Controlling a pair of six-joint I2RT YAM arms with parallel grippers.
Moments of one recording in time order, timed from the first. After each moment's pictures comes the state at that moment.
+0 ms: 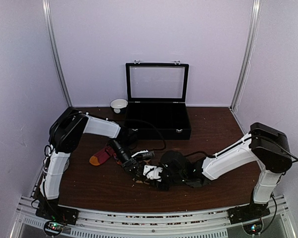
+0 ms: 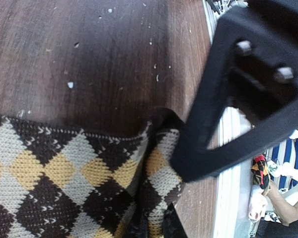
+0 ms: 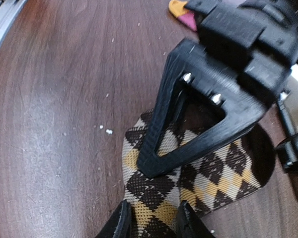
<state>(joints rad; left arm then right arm) -0.70 2.31 1.55 -1.03 0.97 0.71 1.14 1.82 0.83 0.34 -0.01 -0.39</state>
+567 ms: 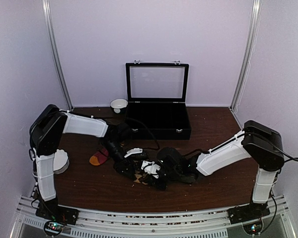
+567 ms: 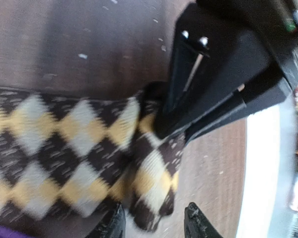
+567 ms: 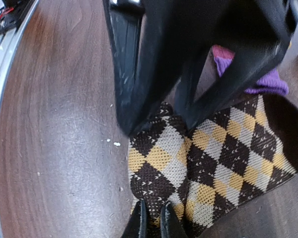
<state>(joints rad) -0.70 2.06 1.34 -0.87 0.76 0.70 1.10 1.90 0.92 0.25 -0.16 -0.20</state>
